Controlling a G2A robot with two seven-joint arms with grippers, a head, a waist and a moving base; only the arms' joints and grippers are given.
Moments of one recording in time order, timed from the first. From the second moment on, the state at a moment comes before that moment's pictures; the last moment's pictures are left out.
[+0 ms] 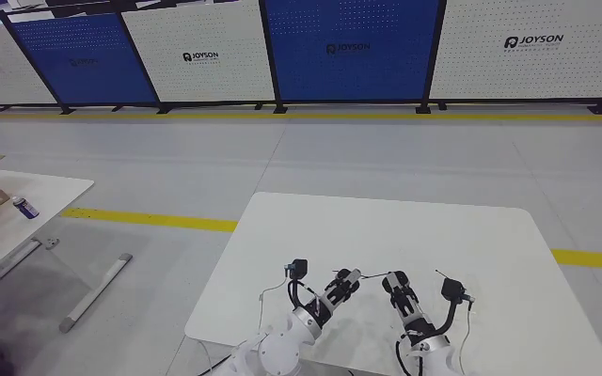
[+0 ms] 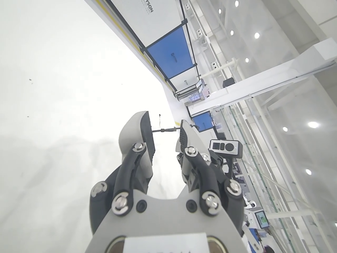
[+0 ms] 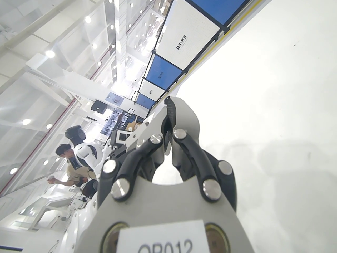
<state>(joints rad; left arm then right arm) 1.53 -1.25 -1.01 -1.65 0.12 -0.11 0.00 -1.63 -1.32 1.14 -1.71 -0.36 -0.10 0.00</state>
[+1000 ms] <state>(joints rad) 1.55 -1.26 -1.05 -1.74 0.00 -0.09 0.05 -1.65 -1.32 1.17 -1.74 -0.36 -0.14 0.04</state>
